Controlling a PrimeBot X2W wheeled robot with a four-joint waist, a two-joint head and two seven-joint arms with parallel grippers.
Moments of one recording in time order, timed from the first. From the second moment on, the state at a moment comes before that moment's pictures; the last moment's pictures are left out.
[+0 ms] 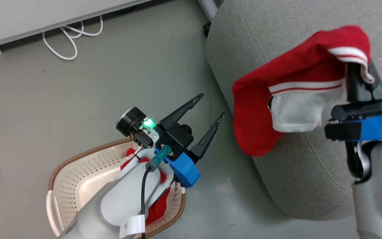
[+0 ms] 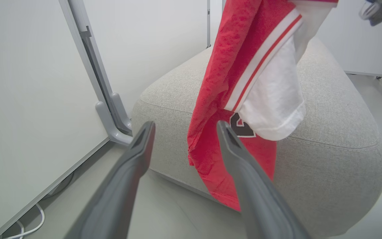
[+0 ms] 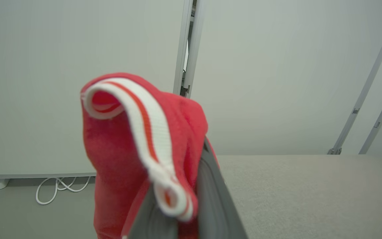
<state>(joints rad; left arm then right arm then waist) -0.66 0.15 -0.82 0.52 -0.28 -0.10 -0.26 -0.45 -0.08 -0.10 0.14 0.02 0.13 -0.26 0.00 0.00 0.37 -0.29</state>
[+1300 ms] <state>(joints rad) -0.84 0.30 -0.84 0.33 -0.22 -0.09 -0.16 -0.89 -0.38 -0.52 0.31 0.05 0.13 -0.26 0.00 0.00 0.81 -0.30</state>
